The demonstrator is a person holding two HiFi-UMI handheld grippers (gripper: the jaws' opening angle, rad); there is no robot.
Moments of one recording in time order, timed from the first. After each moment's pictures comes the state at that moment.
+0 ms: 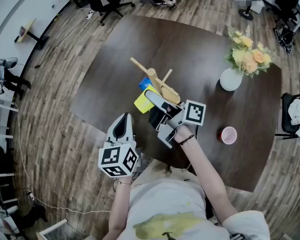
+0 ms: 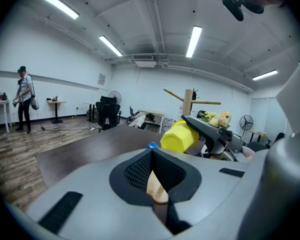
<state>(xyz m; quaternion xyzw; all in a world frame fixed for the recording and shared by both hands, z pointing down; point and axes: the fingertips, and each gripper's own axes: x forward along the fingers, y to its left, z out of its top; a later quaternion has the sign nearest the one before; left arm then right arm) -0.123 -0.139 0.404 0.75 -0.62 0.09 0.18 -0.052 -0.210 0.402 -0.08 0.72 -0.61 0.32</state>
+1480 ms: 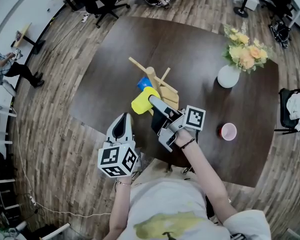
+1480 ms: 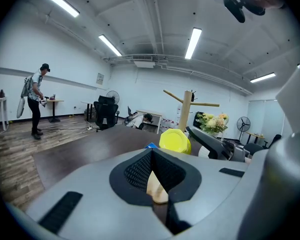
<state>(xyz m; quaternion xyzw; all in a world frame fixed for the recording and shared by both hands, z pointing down) -0.124 -0.139 0.404 0.76 -0.61 0.09 0.19 -0.044 -0.195 0.435 -0.13 0.68 -0.64 0.32</state>
